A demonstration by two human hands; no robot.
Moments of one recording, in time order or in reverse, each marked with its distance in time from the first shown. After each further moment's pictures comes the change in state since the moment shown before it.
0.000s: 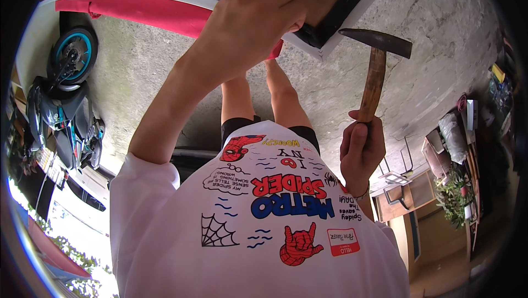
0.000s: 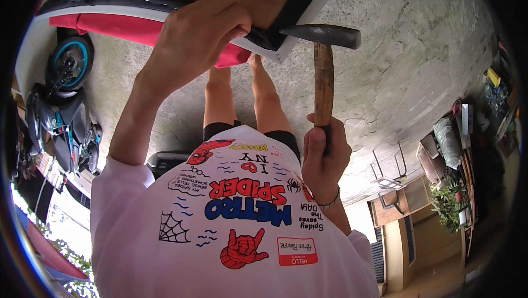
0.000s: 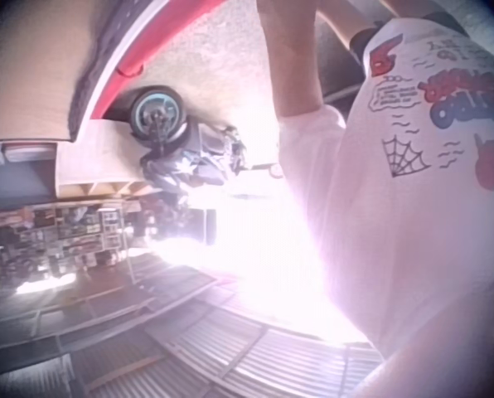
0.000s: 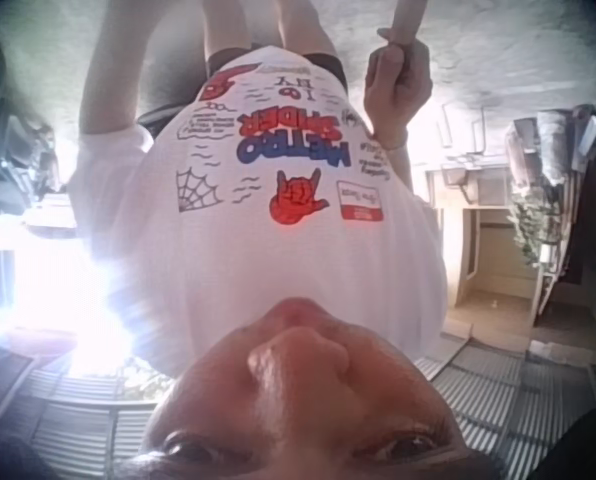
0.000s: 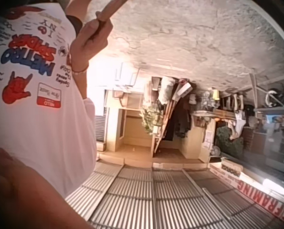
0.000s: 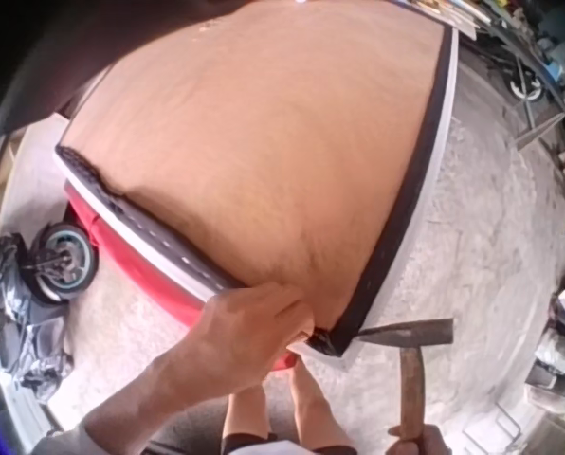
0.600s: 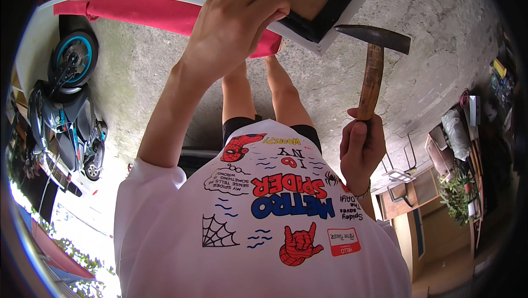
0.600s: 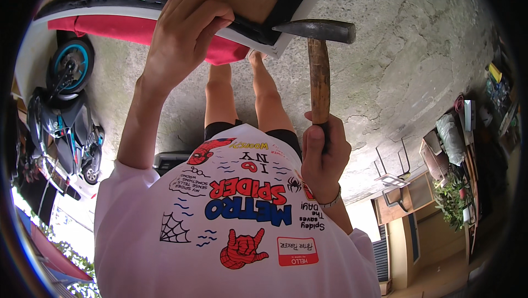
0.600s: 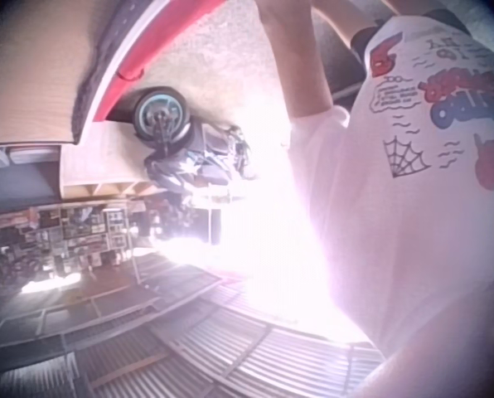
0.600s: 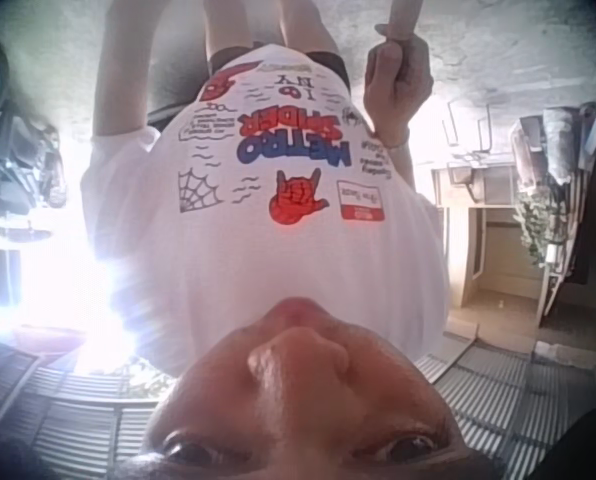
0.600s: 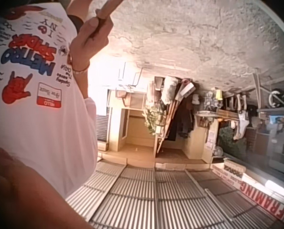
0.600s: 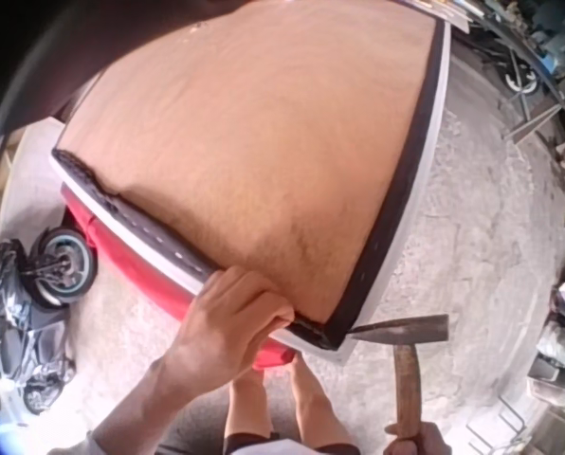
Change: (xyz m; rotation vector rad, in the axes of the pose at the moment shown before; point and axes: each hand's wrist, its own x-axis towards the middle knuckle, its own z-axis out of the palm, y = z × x) left_hand -0.009 -0.004 0.003 0.074 0.160 0.035; right_hand -0.004 0.002 -0.001 0.033 -0.013 0.009
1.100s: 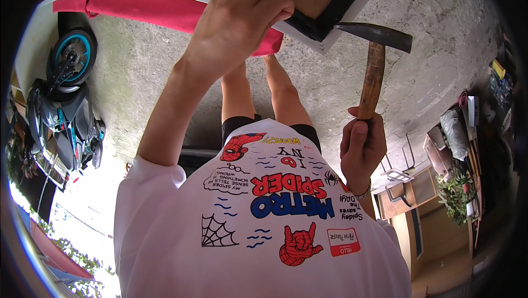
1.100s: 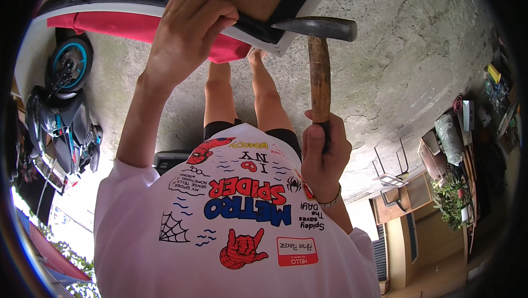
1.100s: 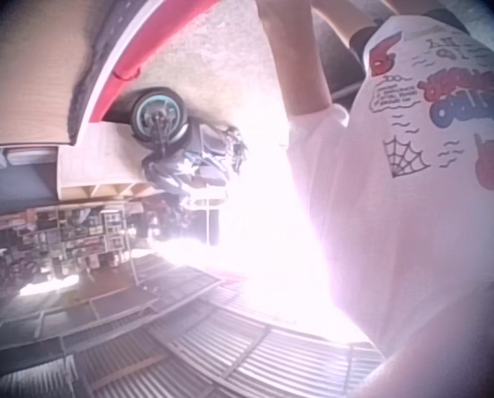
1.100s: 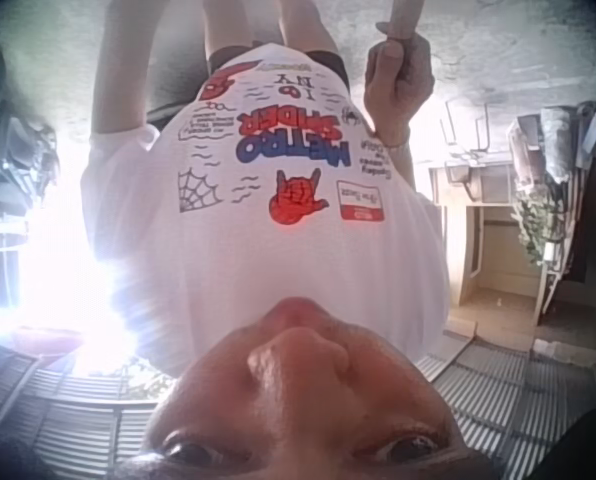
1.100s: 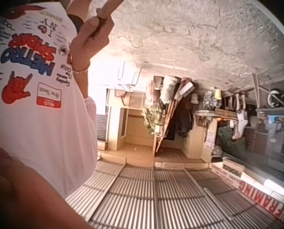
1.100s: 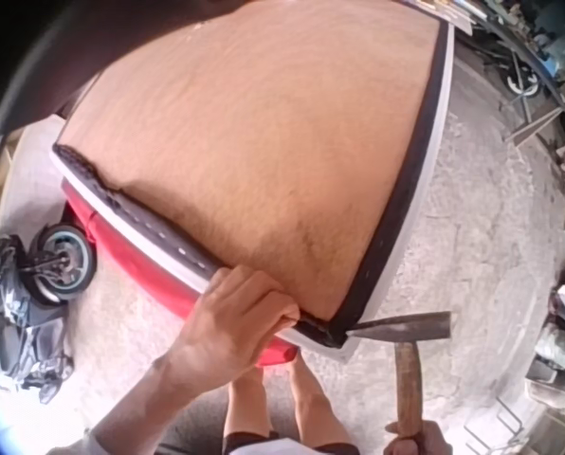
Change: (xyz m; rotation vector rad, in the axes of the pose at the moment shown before) left_hand -0.005 -0.003 0.004 0.041 0.011 0.028; right_hand 0.000 0.000 0.005 -0.004 0.001 -0.015
